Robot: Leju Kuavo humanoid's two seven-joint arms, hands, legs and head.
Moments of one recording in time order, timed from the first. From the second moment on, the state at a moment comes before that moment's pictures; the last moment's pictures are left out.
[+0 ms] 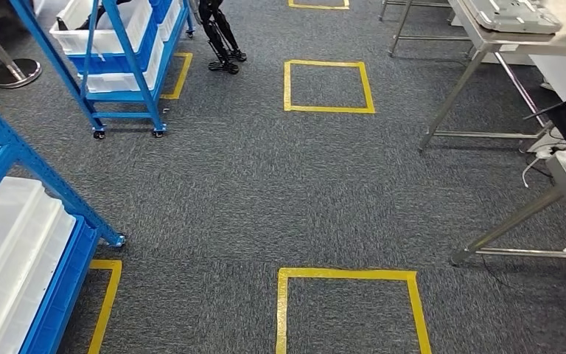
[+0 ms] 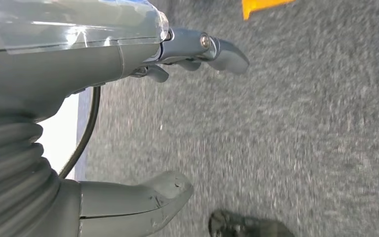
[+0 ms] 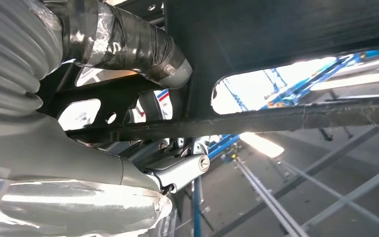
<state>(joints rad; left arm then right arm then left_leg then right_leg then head) -0.02 -0.15 0.78 -0.20 -0.95 0.19 -0.23 0.72 0.35 -0.25 -2.35 1.55 -0.70 0.16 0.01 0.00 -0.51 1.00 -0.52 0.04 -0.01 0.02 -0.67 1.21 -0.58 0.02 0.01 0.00</state>
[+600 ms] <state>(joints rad) -0.02 -0.15 0.80 -0.20 -0.95 0.18 -0.26 0.74 0.35 -0.24 -2.34 1.51 -0.70 0.14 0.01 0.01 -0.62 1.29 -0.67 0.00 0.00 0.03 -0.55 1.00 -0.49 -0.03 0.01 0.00</state>
